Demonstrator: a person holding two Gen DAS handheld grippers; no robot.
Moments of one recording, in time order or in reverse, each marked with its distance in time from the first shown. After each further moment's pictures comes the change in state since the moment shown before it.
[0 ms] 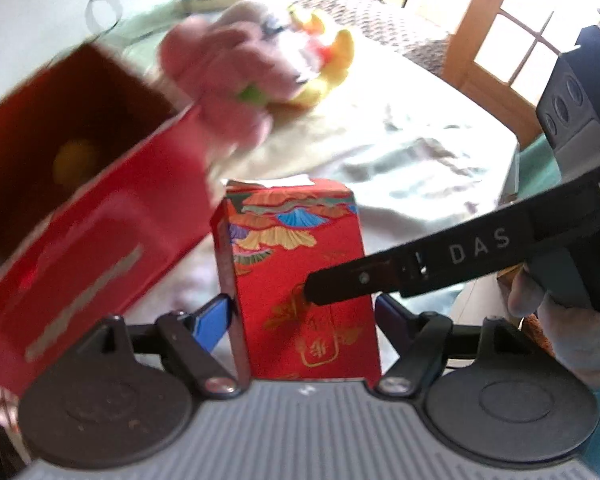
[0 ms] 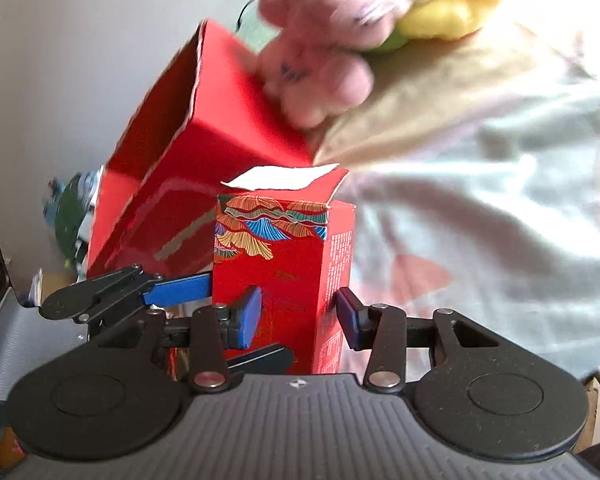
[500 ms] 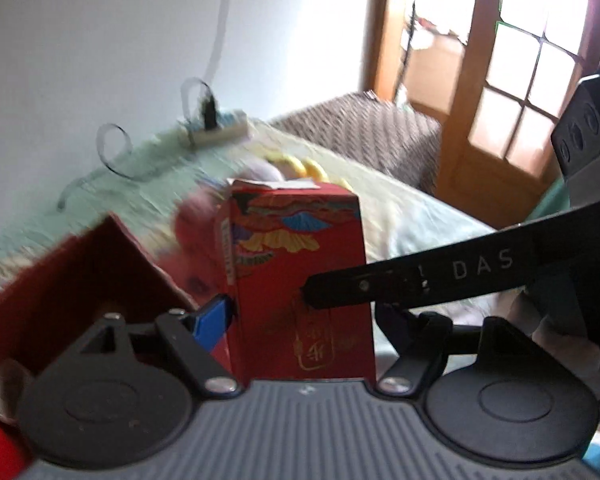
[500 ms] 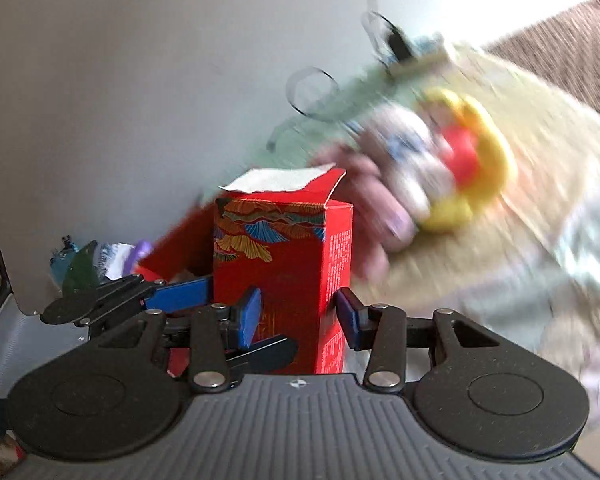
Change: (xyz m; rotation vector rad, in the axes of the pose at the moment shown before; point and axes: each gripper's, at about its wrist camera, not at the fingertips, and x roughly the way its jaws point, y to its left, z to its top) left arm -0.063 -0.001 0.063 0.046 -0.309 0.077; right arm -0.054 0.053 0.057 -0.209 -0.299 0.022
